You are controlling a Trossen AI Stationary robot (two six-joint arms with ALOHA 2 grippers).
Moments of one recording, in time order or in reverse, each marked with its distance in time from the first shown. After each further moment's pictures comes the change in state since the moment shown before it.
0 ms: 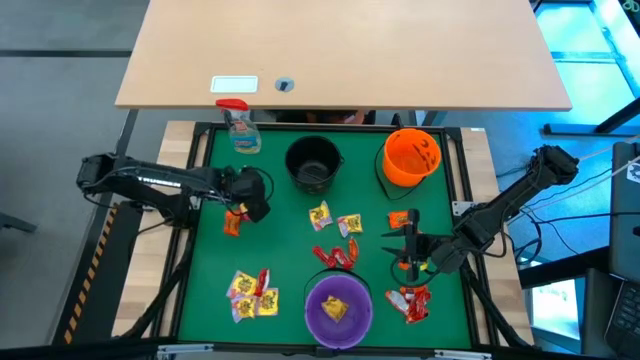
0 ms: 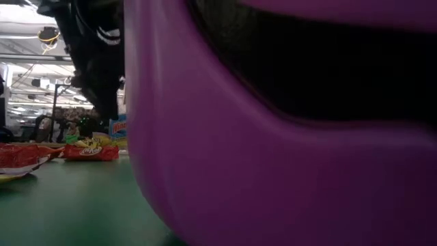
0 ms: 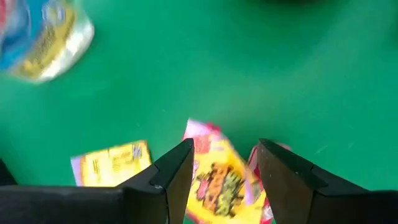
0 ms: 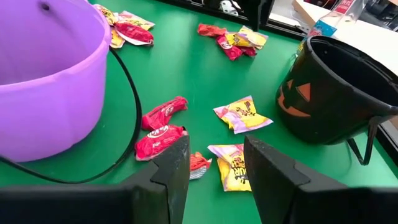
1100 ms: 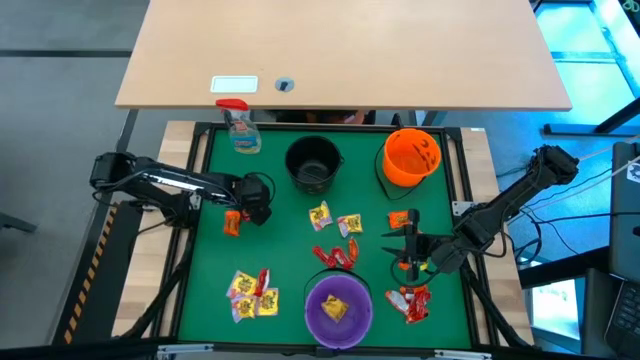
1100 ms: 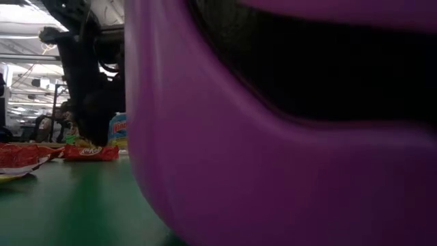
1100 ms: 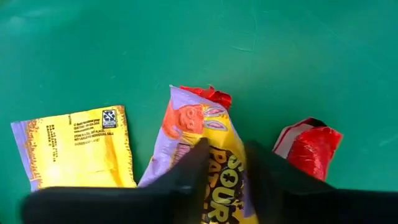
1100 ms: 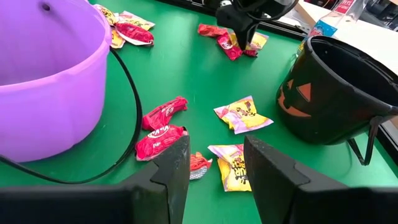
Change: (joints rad) left arm 0.038 0.147 -0.110 0.140 0.073 -0.067; right arm 0.000 0.000 0.000 0.001 -0.002 0.001
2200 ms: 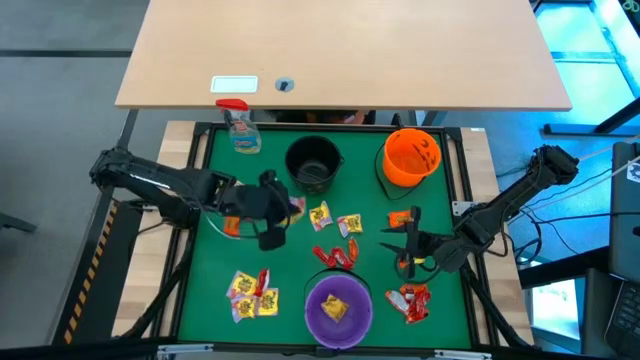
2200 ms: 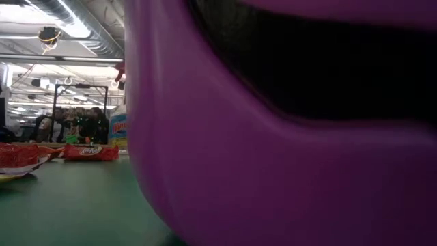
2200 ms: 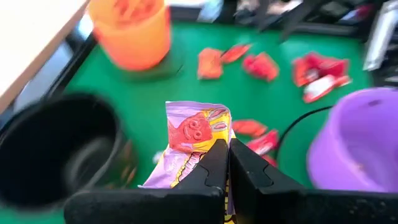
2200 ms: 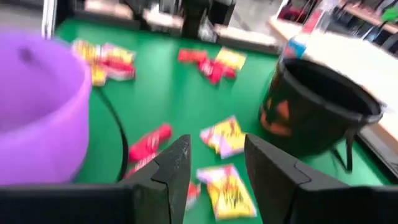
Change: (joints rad) left arm -0.354 -0.004 0.685 0.042 -0.036 0.481; right arm -0.008 0.001 0.001 0.126 0.097 -0.016
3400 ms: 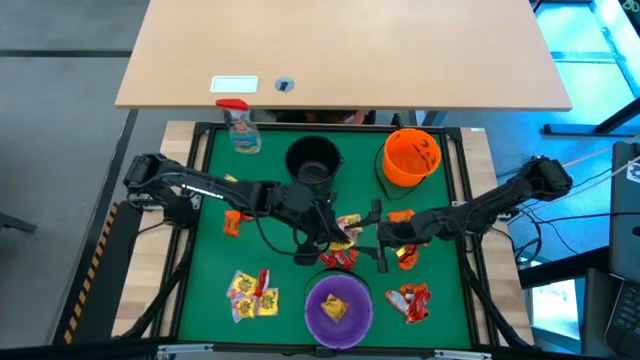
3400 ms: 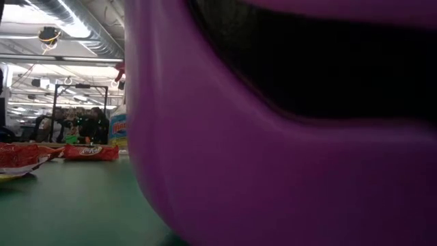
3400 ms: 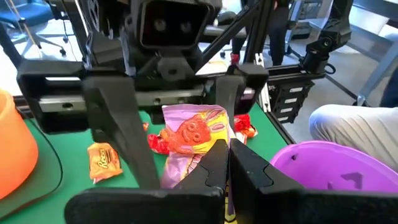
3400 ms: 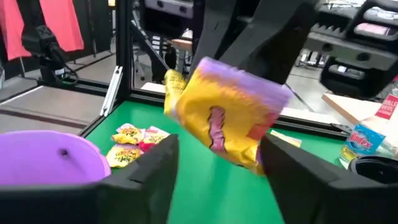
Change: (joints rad) left arm 0.117 0.319 -0.002 0.624 0.515 0.262; right arm -0.314 0.254 0.001 0.693 -0.556 -0.299
